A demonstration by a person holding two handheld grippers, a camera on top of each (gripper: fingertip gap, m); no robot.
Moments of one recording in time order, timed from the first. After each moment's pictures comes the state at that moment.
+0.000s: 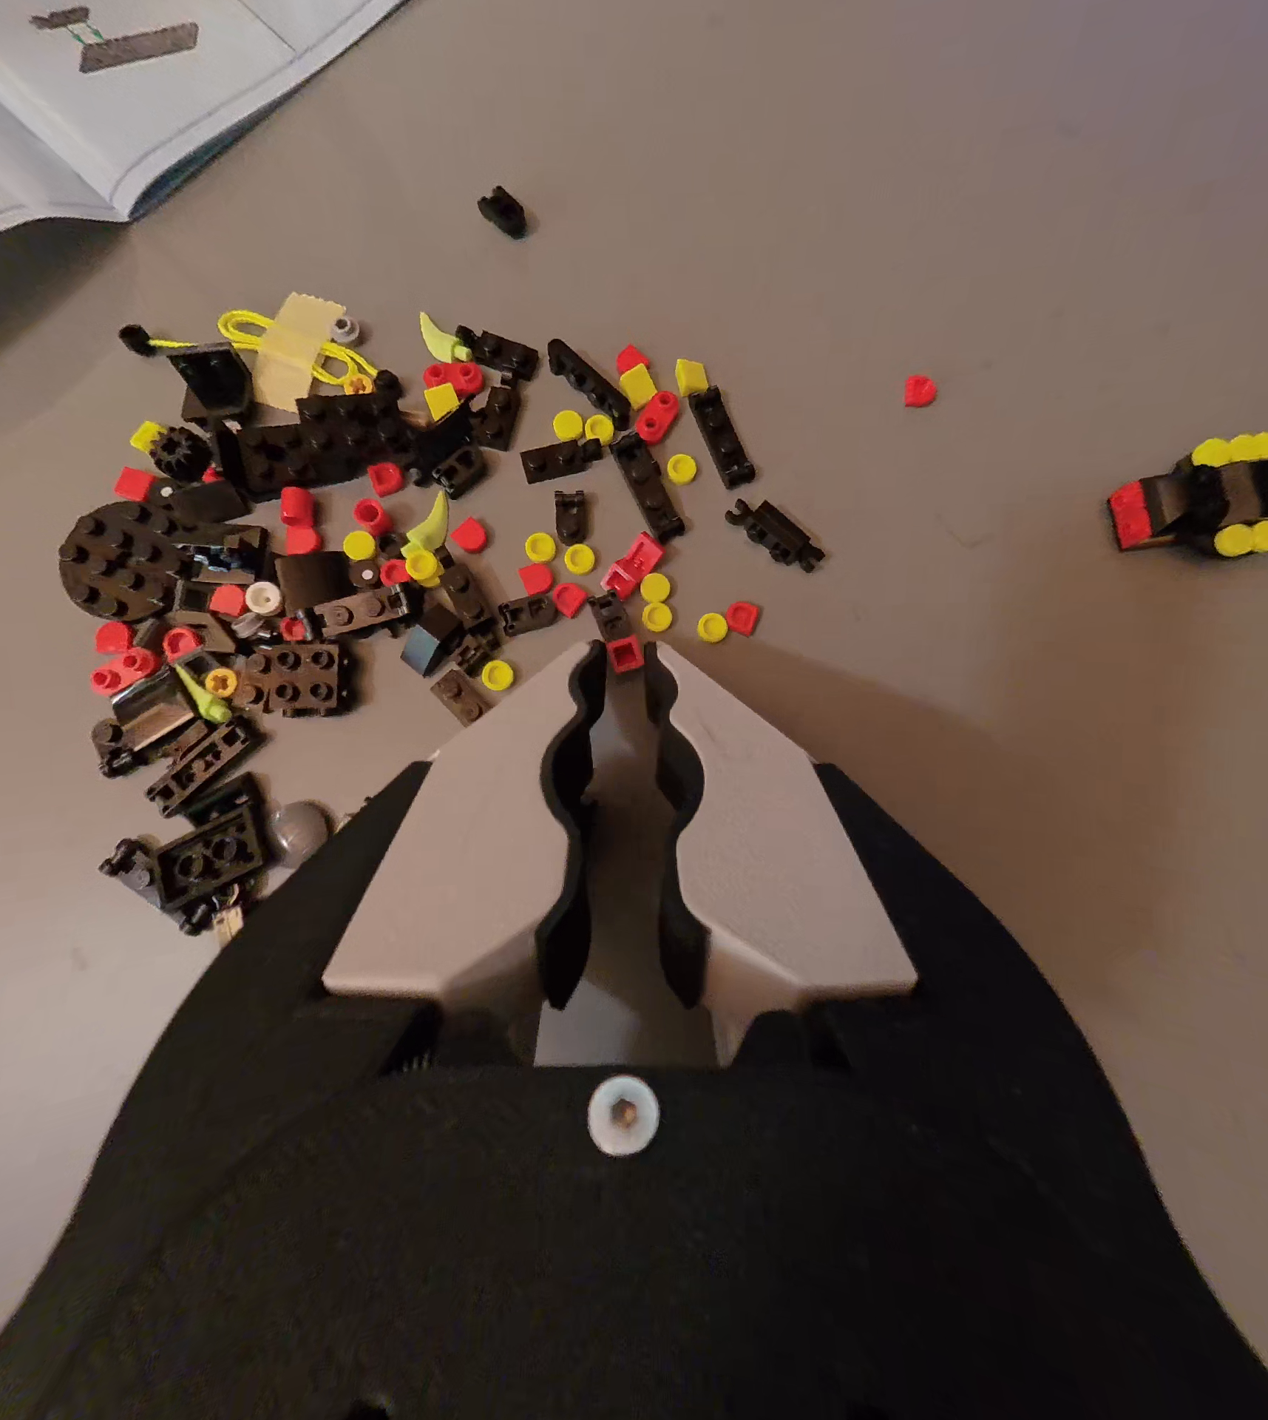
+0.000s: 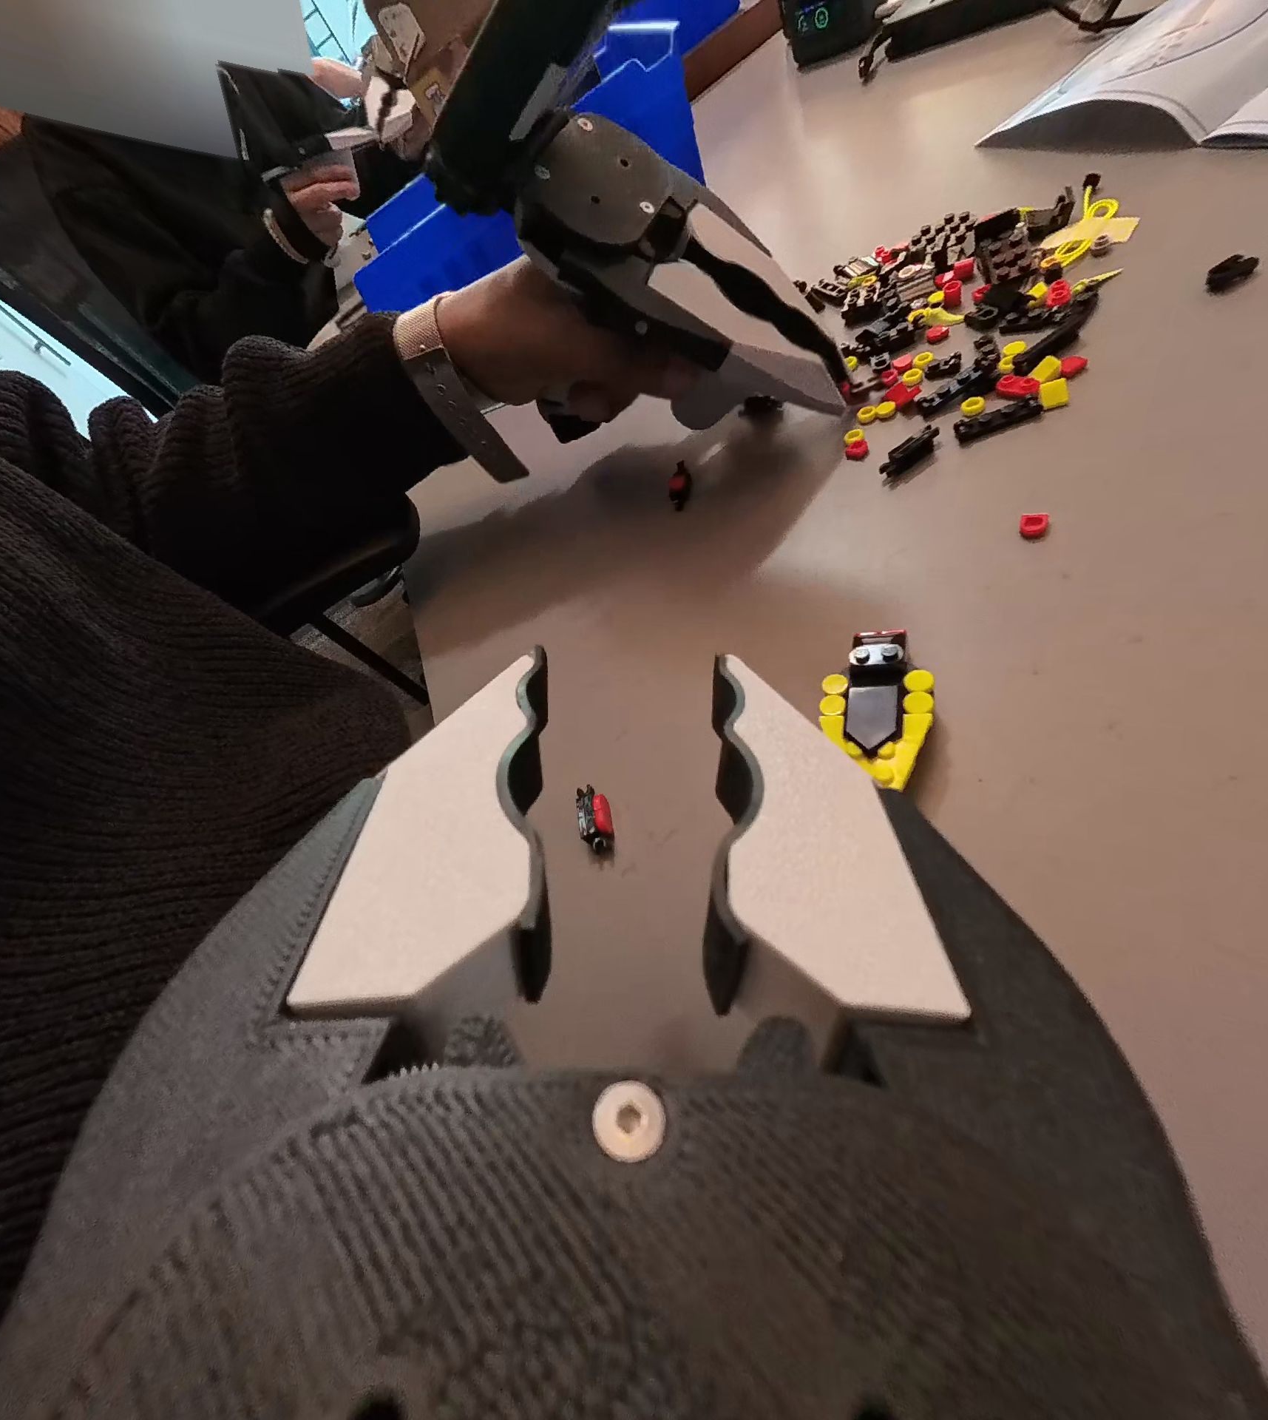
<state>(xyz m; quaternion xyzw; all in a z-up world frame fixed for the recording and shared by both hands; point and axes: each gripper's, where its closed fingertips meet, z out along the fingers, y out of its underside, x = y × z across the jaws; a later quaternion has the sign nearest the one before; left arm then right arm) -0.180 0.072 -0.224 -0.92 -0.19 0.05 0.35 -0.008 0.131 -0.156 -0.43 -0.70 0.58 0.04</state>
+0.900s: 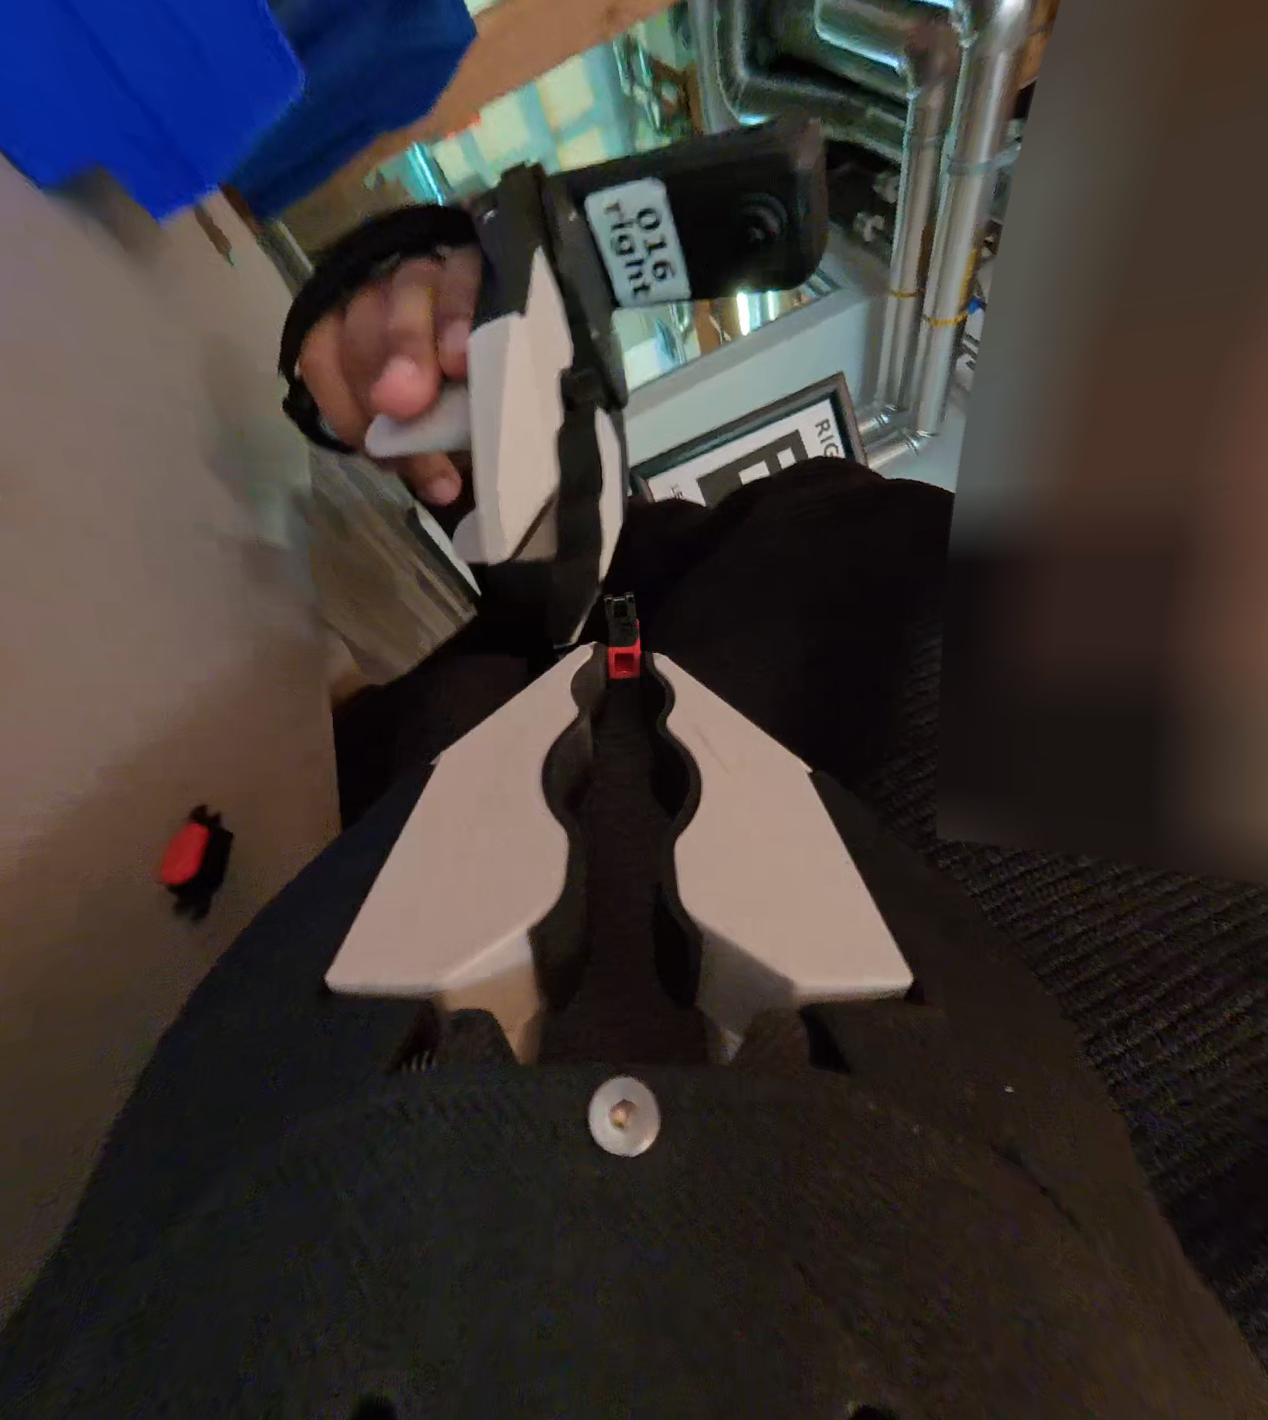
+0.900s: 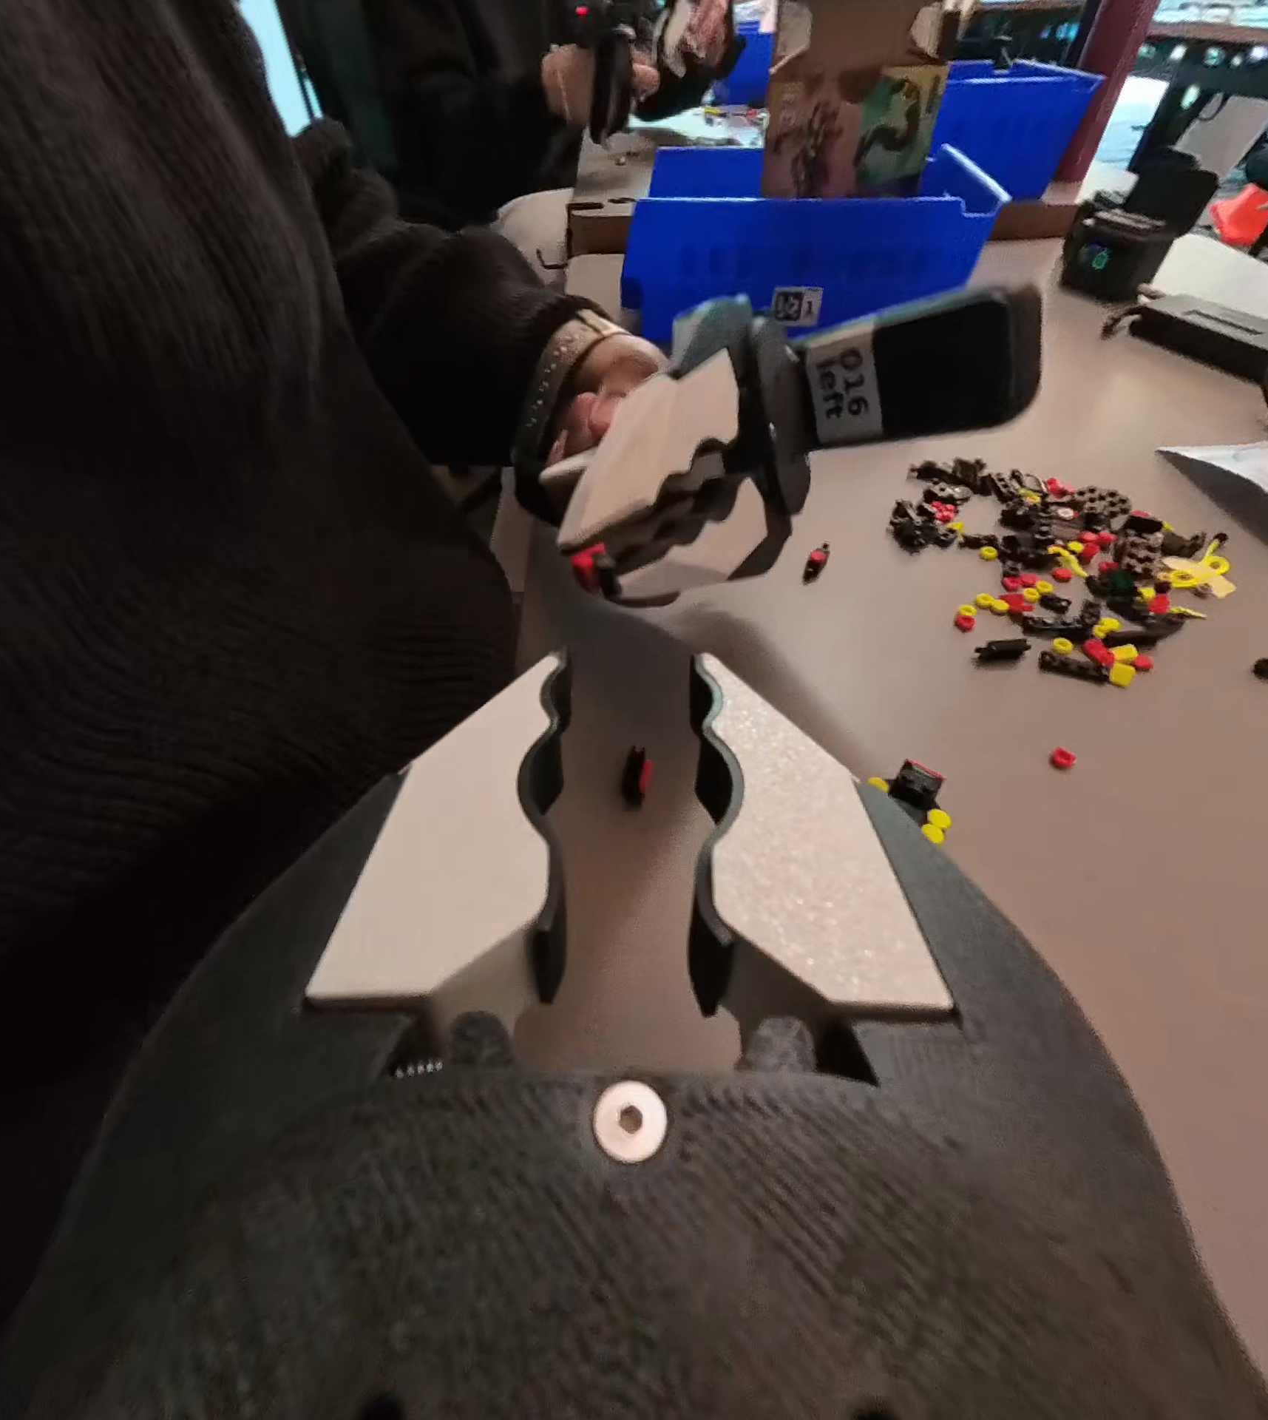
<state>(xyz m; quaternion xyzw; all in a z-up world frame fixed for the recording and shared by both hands) 0.055 0.113 -0.105 -0.63 -0.09 -0.66 0.40 0.044 0.126 -0.122 -0.17 -0.79 0.58 0.11</state>
